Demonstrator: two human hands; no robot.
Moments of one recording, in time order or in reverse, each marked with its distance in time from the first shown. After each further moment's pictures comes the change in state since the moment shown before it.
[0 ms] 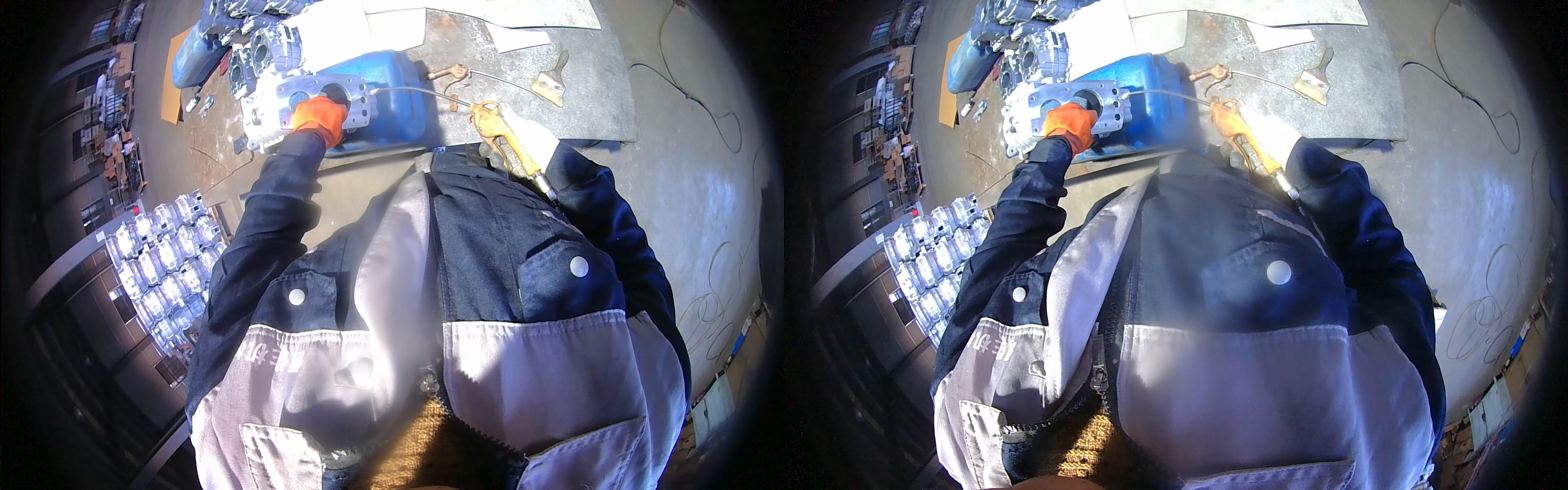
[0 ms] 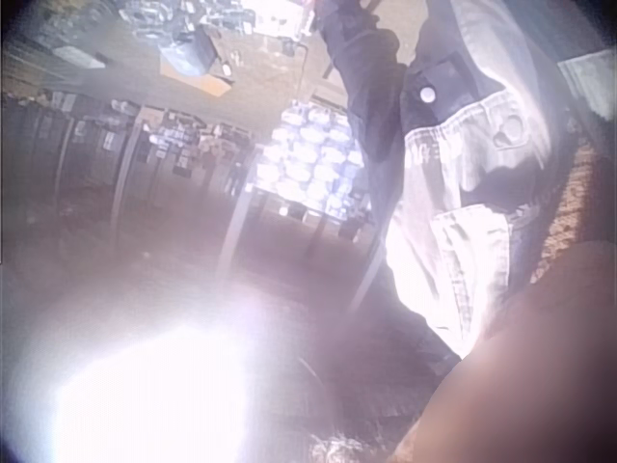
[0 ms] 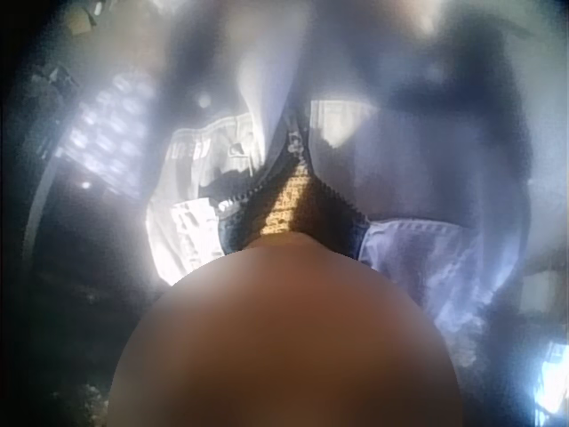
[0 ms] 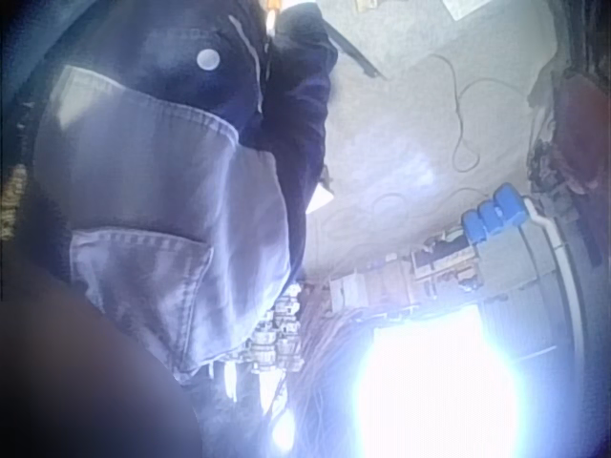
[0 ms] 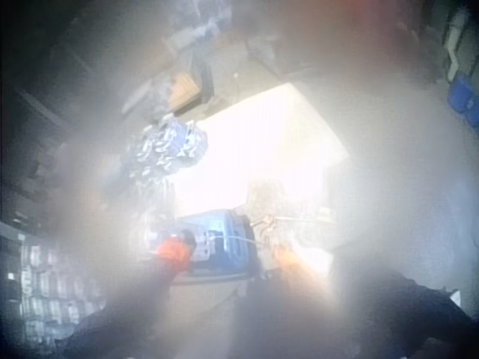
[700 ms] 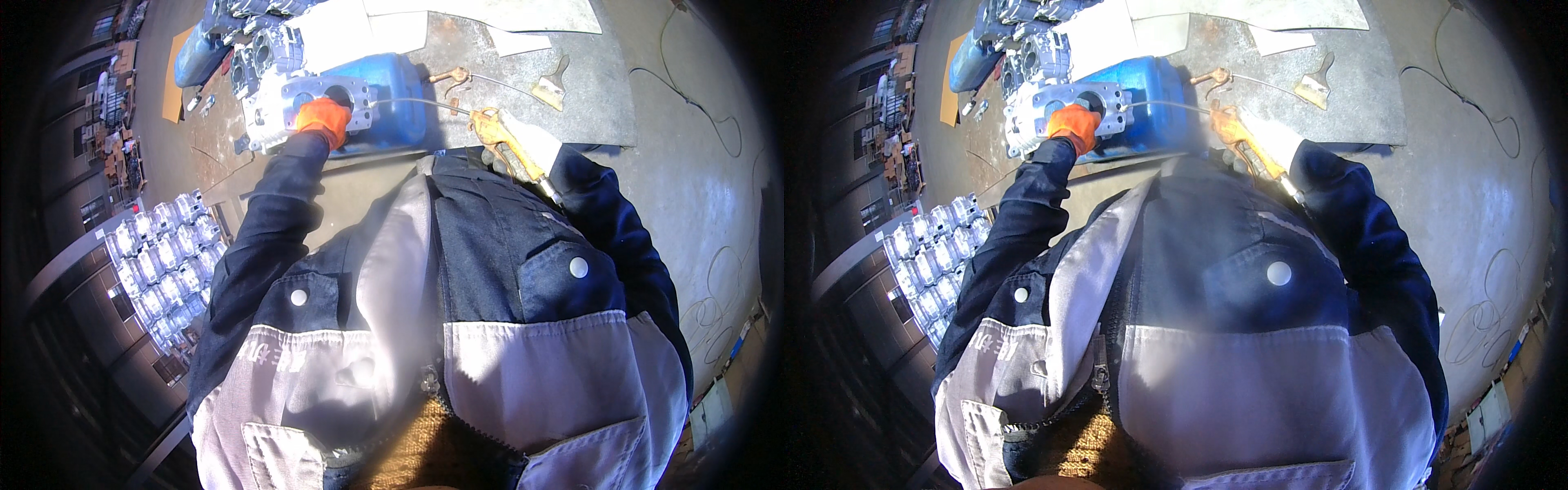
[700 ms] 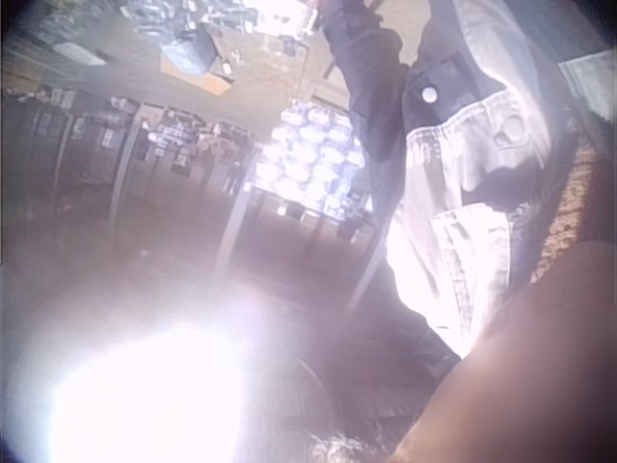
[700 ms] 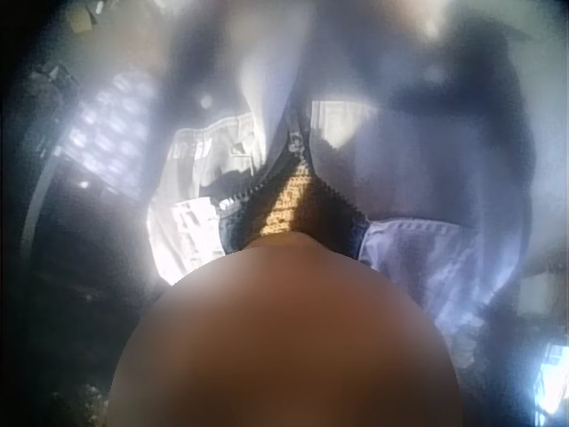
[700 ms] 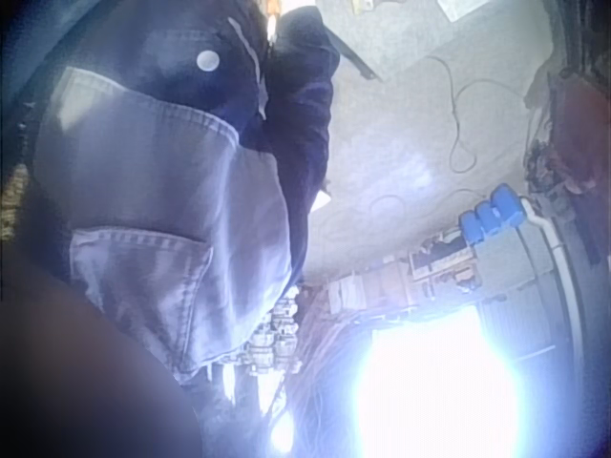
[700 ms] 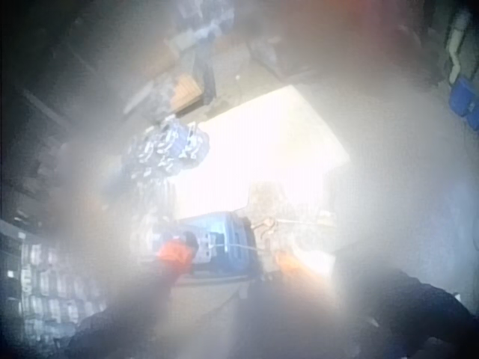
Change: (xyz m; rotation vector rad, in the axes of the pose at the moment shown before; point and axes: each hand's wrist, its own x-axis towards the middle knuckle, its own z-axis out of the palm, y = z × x) left_hand 0.007 -0.002 0.010 0.002 0.072 0.049; right_hand -0.017 -0.014 0.029 -0.228 0.102 -0.005
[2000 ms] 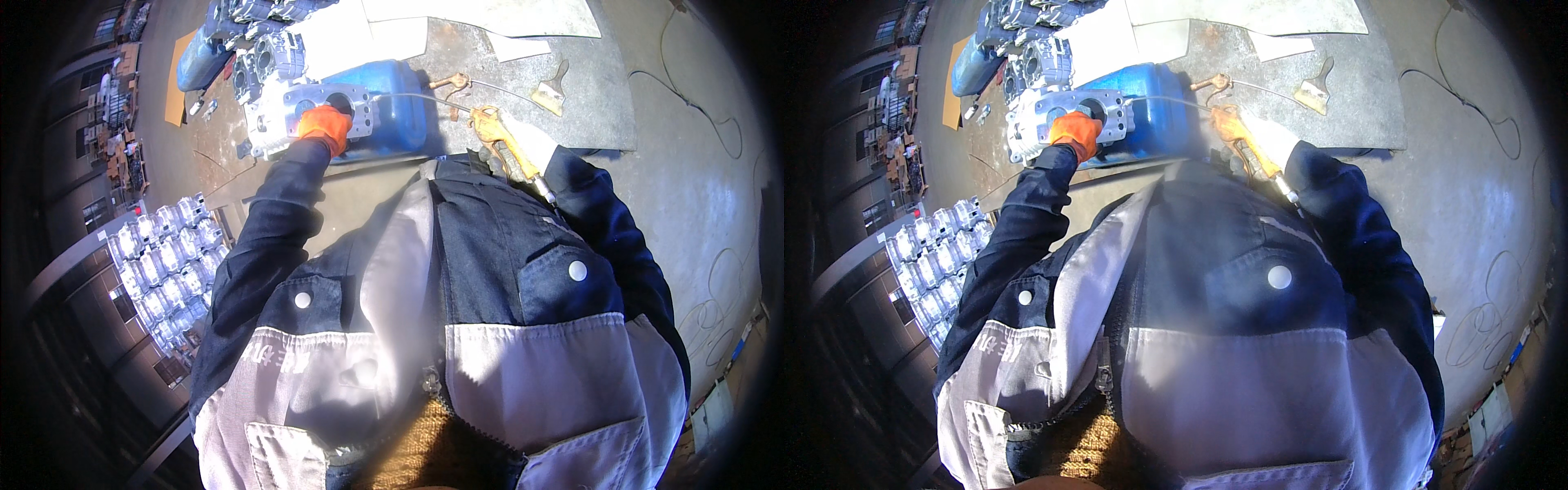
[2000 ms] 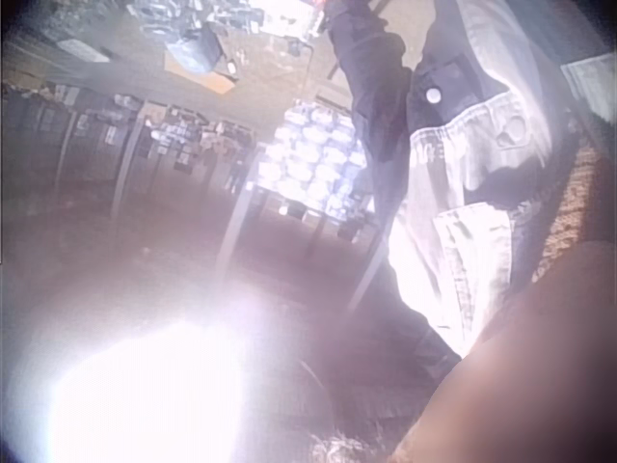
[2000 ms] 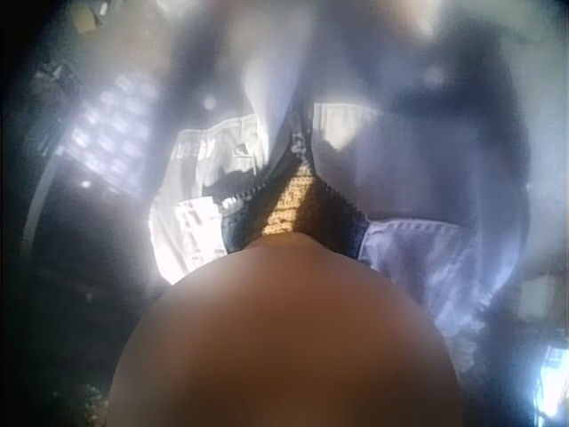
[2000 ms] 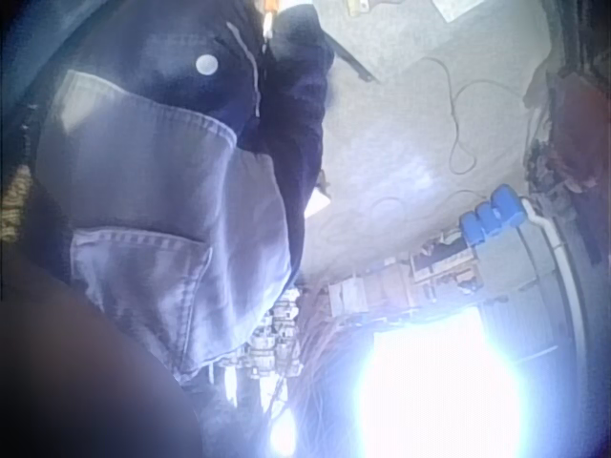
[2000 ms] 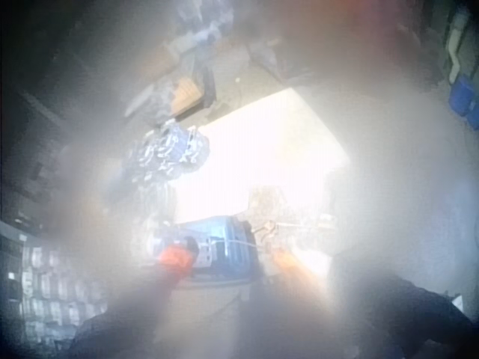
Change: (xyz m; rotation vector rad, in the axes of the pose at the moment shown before) left_hand -0.002 0.007 -0.015 0.010 -0.119 -0.067; right_hand 0.014 0.000 -0.013 -0.373 -0.048 -0.212
